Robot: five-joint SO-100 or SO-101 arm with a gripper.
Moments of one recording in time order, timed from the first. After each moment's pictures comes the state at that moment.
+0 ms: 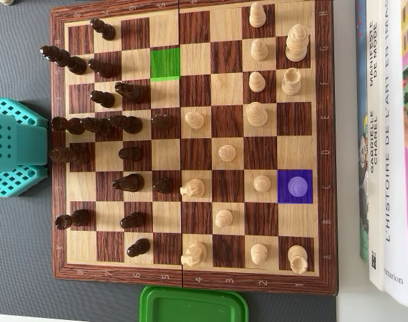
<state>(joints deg) -0.9 192.3 179.9 -103.4 81.7</state>
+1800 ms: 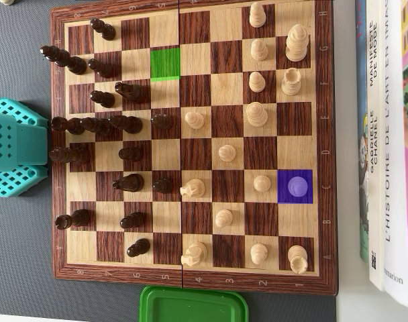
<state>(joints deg) -1.2 192.3 163.7 -35.9 81.7</state>
